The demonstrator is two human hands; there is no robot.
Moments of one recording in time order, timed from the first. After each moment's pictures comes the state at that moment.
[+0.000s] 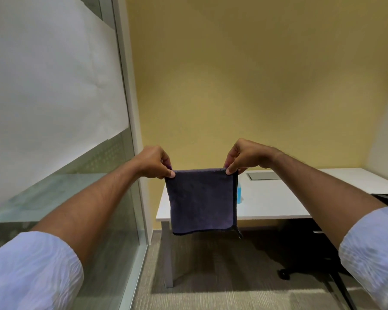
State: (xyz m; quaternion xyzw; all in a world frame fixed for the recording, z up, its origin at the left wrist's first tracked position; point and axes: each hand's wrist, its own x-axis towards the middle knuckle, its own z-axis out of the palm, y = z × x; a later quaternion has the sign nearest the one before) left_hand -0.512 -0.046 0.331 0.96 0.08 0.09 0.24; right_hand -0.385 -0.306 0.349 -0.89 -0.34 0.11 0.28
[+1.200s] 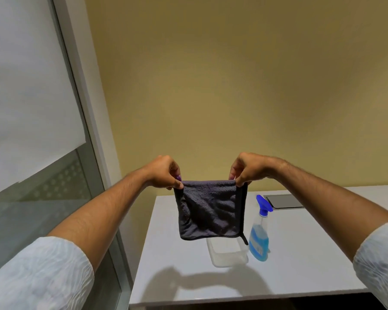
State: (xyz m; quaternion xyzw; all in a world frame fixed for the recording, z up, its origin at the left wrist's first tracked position) left_hand -0.081 0.112 0.284 0.97 0.02 0.03 0.25; right_hand 0.033 -0.149 0.299 -0.91 -0.32 0.14 0.20
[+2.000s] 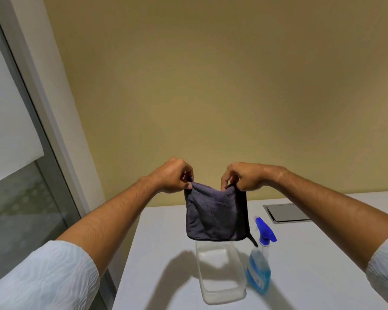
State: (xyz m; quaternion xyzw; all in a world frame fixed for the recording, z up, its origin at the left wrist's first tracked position) left_hand 0.071 0.091 0.270 0.98 -0.07 0.08 0.14; right_hand 0.157 -0.138 0.283 -0.88 -0.43 0.16 0.13
